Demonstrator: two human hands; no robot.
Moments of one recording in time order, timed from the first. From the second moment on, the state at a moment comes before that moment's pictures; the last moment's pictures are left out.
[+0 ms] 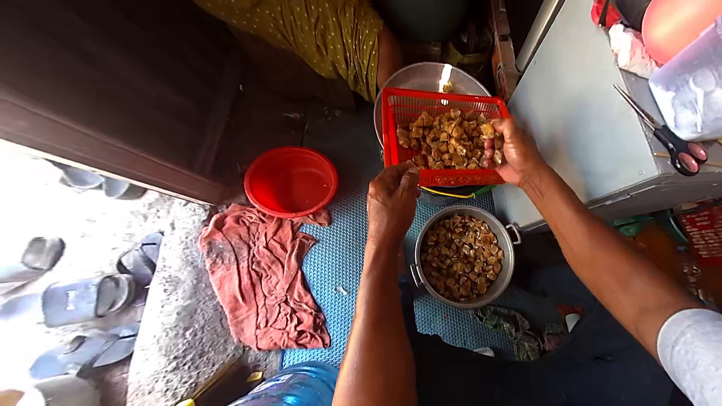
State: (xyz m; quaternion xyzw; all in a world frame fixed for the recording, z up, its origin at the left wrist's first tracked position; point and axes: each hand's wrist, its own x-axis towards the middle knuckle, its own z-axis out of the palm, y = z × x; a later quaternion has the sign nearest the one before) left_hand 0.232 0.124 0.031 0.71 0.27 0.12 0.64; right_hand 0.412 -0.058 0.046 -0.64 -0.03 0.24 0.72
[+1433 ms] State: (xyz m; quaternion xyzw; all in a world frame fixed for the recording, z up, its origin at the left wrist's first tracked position) left_hand 0.218 0.141 0.028 0.70 0.26 0.14 0.65; right_hand 0.470 0.011 0.008 -0.91 -0.27 0.15 0.29
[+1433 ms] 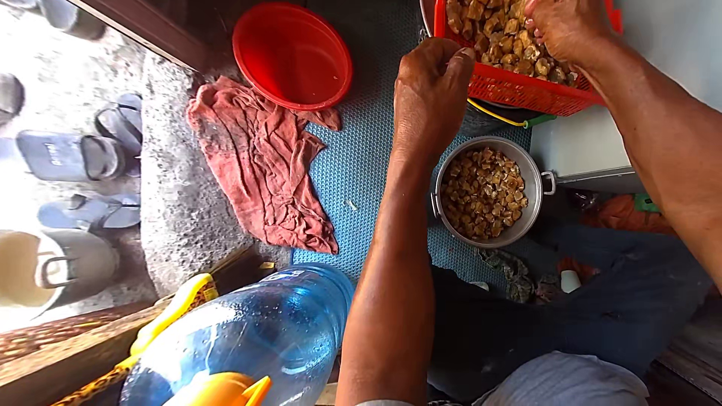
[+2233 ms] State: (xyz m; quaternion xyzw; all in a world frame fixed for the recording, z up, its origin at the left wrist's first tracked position) left_hand 0.230 0.136 0.027 0.71 0.26 0.13 0.64; right_hand 0.464 0.012 0.021 -0.91 -0.27 0.23 0.22
